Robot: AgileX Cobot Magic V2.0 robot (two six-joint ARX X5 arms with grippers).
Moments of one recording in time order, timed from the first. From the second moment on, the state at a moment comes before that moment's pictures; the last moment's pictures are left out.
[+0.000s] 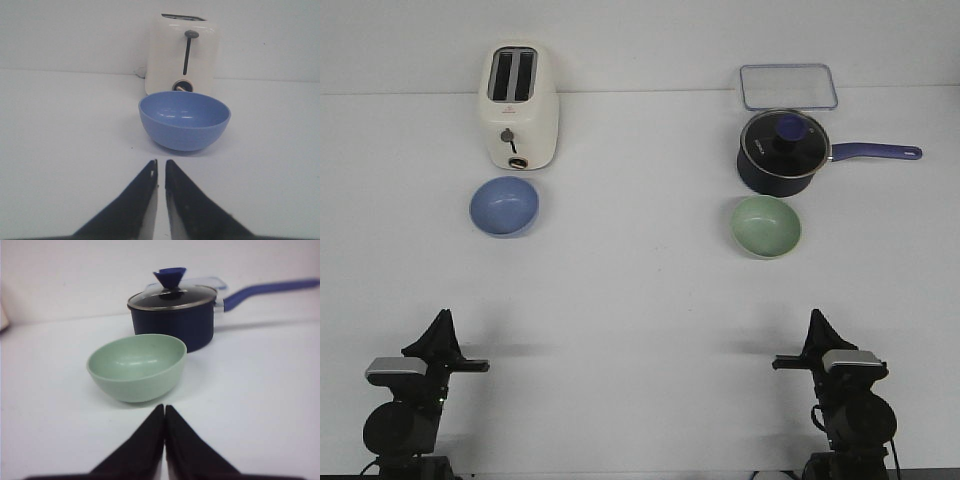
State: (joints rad) left arm 0.00 0.01 0.03 0.12 0.02 -0.05; right arm 0.03 0.01 0.04 -0.08 0.00 0.22
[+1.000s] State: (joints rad) left arm 0.00 0.01 0.03 0.12 0.02 -0.05; right arm -0.05 1.50 1.04 -0.27 -0.15 0.24
